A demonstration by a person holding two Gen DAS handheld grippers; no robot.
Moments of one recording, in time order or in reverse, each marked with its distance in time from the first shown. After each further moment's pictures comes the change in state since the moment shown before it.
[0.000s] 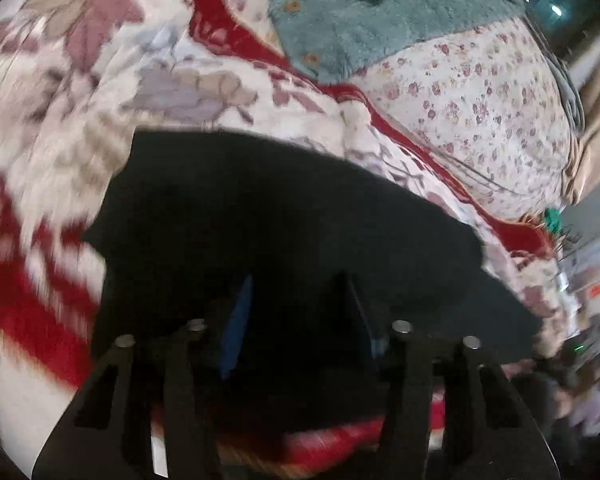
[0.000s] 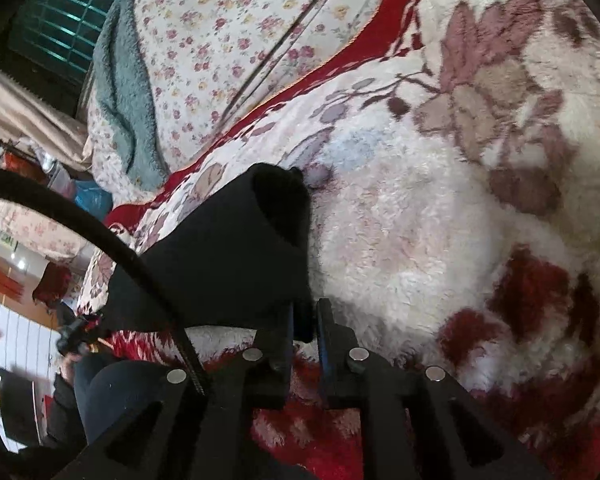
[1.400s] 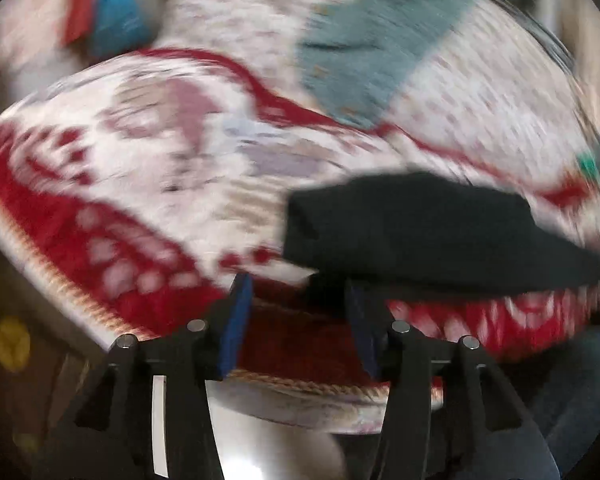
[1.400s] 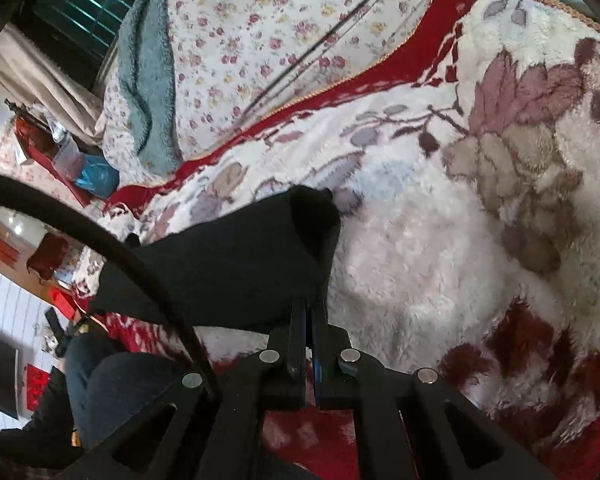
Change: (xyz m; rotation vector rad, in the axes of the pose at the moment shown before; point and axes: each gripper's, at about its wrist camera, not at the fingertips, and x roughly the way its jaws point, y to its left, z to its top) left arm -0.089 0.057 -0.037 0.179 -0.221 0.260; right arm -0.001 0.021 0.015 -0.136 0.016 -0.004
